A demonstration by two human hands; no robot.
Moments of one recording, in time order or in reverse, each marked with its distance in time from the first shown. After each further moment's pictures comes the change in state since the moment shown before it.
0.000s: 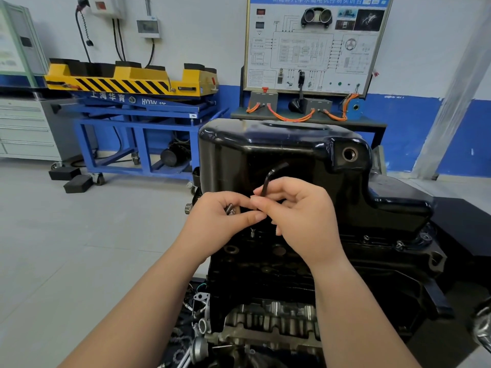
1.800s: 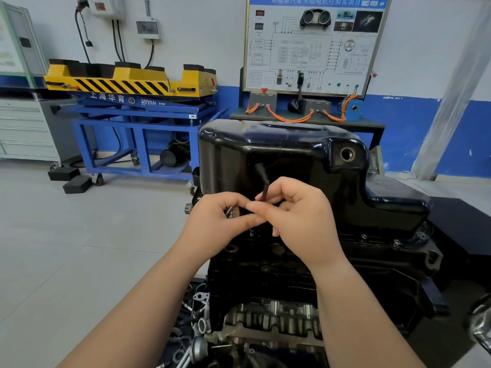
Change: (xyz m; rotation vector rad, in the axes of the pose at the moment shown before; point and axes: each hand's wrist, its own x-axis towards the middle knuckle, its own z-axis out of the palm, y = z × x) left_hand -0.004 0.005 0.001 0.056 0.018 0.020; right_hand -0.003 -0.002 -0.003 -0.019 -0.040 -0.011
